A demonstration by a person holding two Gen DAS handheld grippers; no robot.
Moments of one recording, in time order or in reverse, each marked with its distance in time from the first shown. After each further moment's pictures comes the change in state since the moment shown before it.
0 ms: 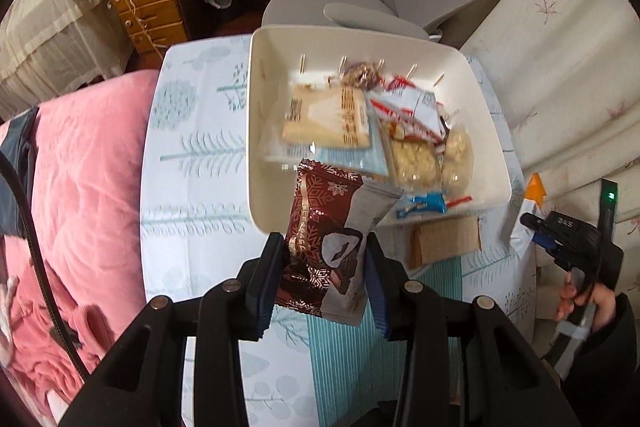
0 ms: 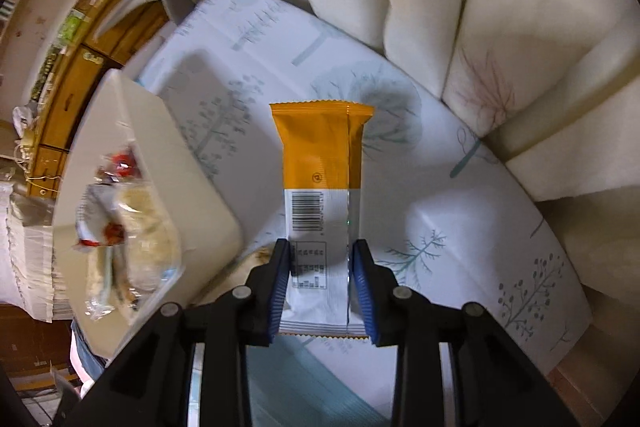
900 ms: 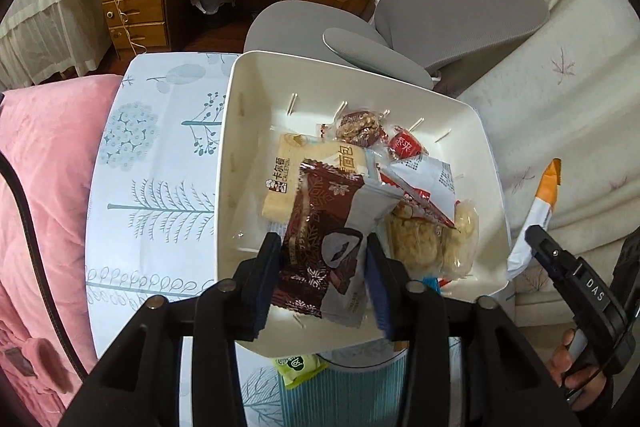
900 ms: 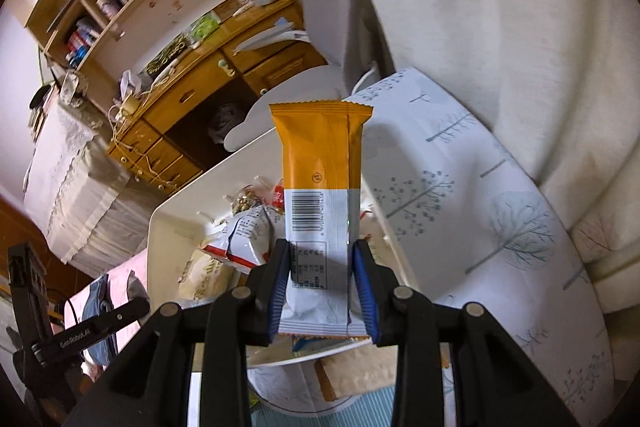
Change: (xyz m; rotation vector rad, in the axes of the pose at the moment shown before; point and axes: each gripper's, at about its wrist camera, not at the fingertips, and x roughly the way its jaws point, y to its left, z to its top) left arm 0.067 0.024 0.052 -0.099 -0.075 -0.155; right arm -0.045 0.105 -0.013 -0.332 -0.269 0.265
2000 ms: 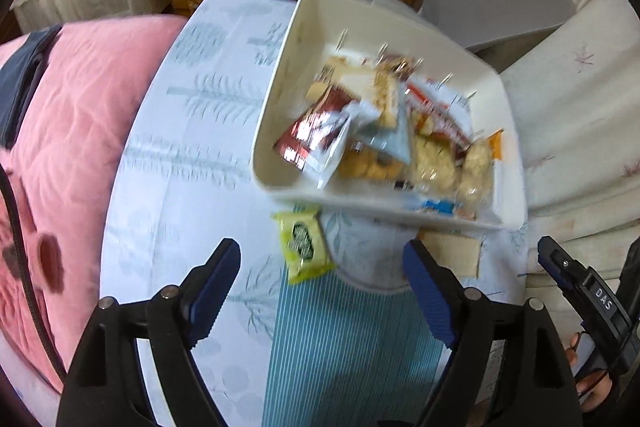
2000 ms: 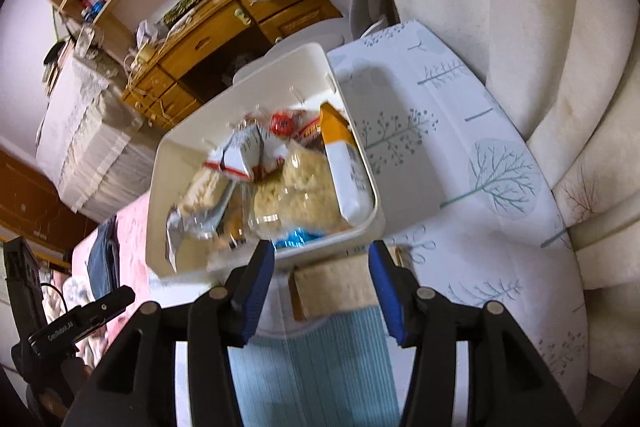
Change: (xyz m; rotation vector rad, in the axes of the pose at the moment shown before) left arm -0.033 -0.008 -0.104 -0.168 0.029 0.140; right arm -0.027 -0.031 -0.036 -0.084 0.190 0.052
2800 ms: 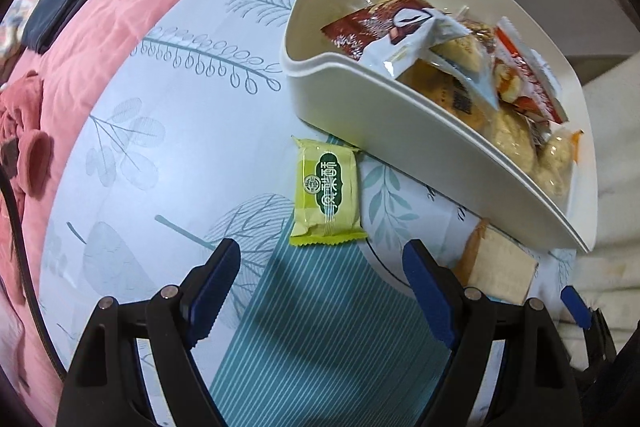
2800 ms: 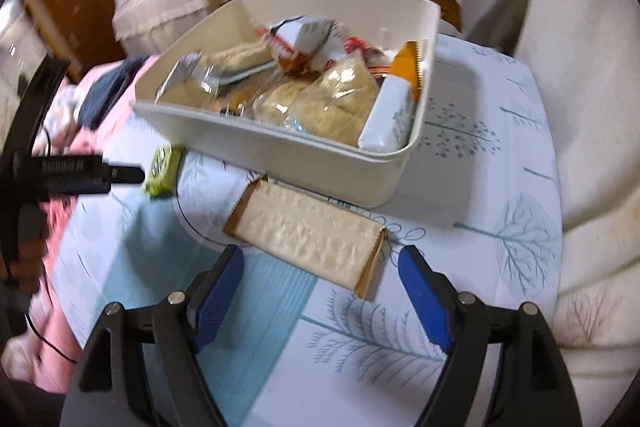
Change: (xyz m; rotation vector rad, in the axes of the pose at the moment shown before) left arm 0.080 0.002 -0.055 -0.247 -0.004 0.127; right arm 0.047 -0.012 -0.046 -0.665 0.091 0.037
